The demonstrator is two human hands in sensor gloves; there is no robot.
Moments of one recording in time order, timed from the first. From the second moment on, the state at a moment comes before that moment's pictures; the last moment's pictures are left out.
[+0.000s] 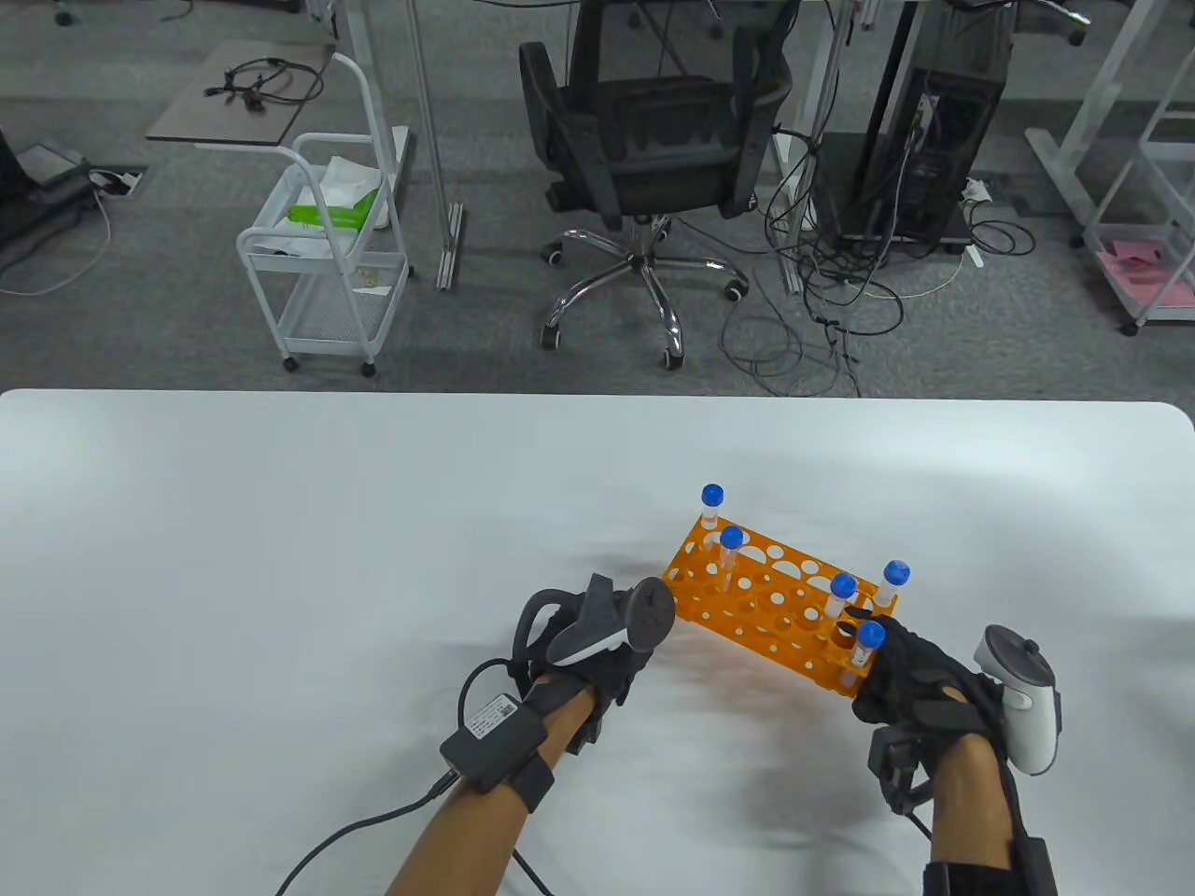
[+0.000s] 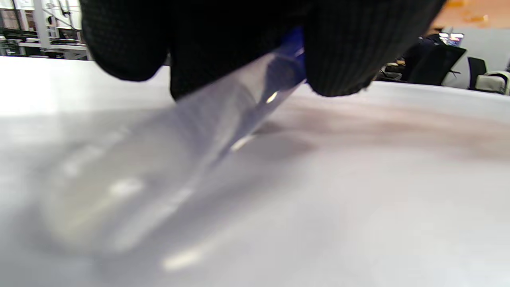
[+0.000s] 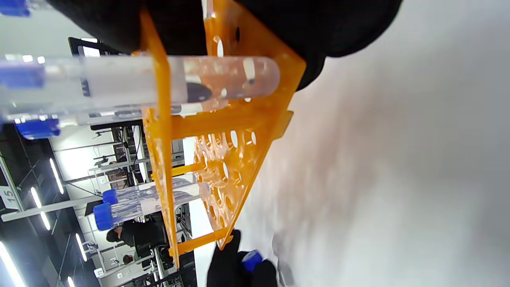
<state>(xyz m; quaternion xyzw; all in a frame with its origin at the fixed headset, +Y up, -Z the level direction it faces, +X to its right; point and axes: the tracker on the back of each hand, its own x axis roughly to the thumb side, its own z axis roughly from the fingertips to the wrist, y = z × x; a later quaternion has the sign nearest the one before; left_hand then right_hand) -0.023 -0.748 -0.394 -0.06 -0.15 0.06 0.98 0.315 -0.746 -0.330 -0.17 0.22 0.70 0.66</state>
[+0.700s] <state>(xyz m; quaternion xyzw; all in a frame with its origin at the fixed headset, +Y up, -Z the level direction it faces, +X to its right) -0.111 -0.662 -0.348 0.08 -0.09 0.17 0.98 0.281 -0.750 -0.336 -0.11 0.29 0.71 0.63</state>
